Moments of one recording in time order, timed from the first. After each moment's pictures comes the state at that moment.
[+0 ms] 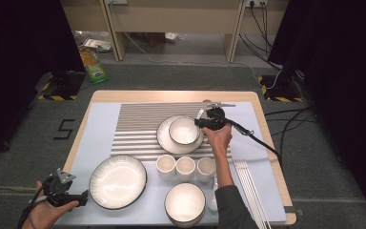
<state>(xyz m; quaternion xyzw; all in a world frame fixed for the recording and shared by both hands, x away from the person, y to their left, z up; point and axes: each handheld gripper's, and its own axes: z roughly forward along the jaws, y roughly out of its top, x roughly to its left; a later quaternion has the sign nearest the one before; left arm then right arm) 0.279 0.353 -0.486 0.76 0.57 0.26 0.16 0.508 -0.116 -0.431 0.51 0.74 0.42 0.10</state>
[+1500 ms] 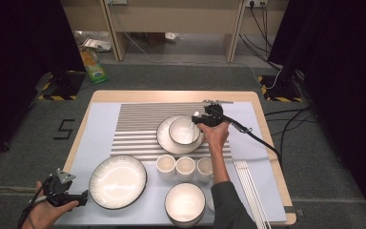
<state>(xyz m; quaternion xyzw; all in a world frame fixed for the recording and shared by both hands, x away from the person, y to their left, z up) 0.279 0.354 -0.486 0.76 0.57 0.26 0.16 0.517 -0.107 -0.426 0.55 0.72 0.41 0.12</state>
